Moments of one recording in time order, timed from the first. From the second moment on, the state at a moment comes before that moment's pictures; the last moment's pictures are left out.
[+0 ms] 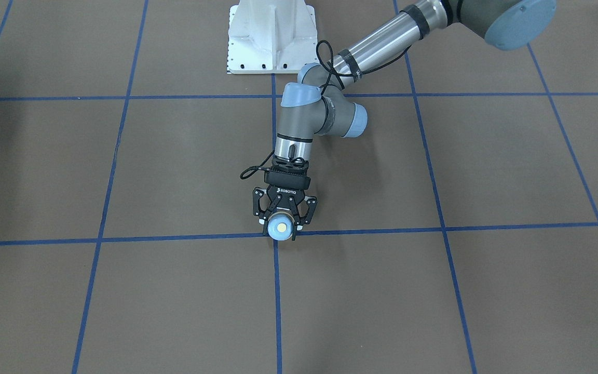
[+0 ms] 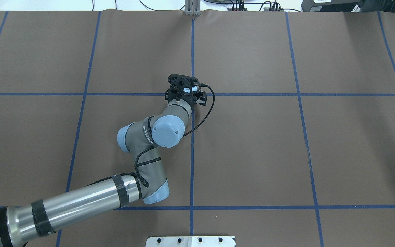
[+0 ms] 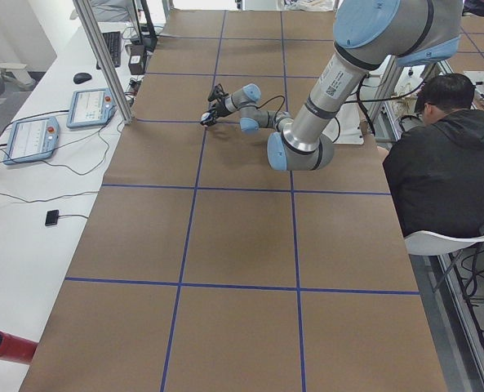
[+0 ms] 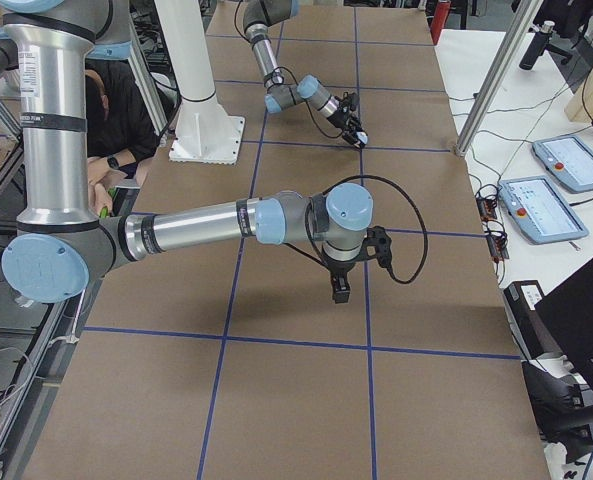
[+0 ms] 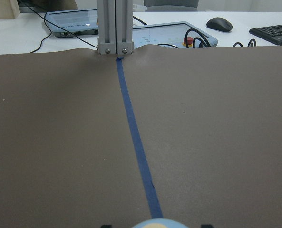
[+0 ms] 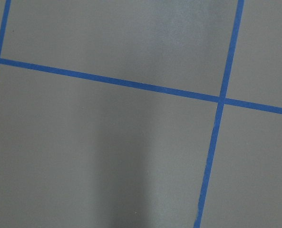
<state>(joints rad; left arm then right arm) -0.42 -2.45 -1.04 -2.44 -1.08 -1.05 1.50 -1.59 1.80 -1.69 2.42 -0.06</state>
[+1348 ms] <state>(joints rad) -0.55 -2.48 -1.12 -2.33 -1.32 -0.99 1.42 -1.48 1.78 -1.70 2.41 0.12</state>
